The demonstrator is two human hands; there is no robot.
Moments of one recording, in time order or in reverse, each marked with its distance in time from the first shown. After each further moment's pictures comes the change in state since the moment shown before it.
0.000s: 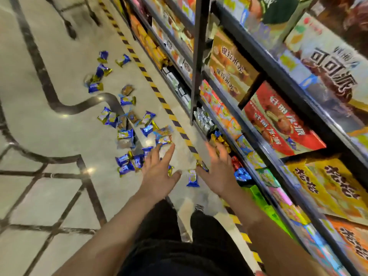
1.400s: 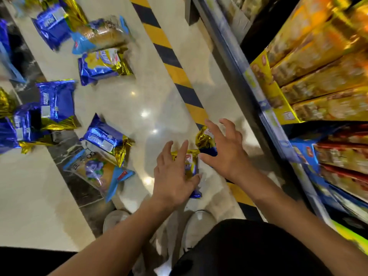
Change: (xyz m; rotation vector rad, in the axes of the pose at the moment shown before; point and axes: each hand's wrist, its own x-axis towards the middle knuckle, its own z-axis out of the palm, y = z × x) left_hand 0.305 -0.290 0.643 -0.075 -0.205 -0.141; right_hand 0.348 0.454 0.474 -0.130 -0.192 -0.057
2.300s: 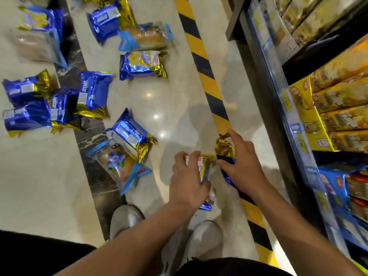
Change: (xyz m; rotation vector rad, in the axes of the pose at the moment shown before) left_hand -0.005 -0.004 0.001 -0.249 0.127 -0.130; right_hand 0.004 -0.020 0.006 0.246 0.000 0.066
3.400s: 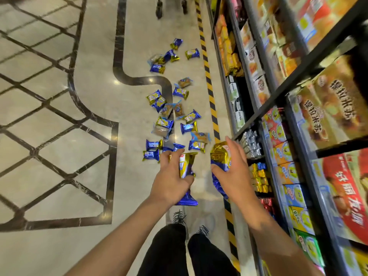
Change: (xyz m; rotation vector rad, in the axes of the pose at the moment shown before) left_hand -0.426 0.290 -0.560 -0.246 0.280 -0.019; right_hand -0.376 -0.566 -0.305 0.129 0.064 -0.392
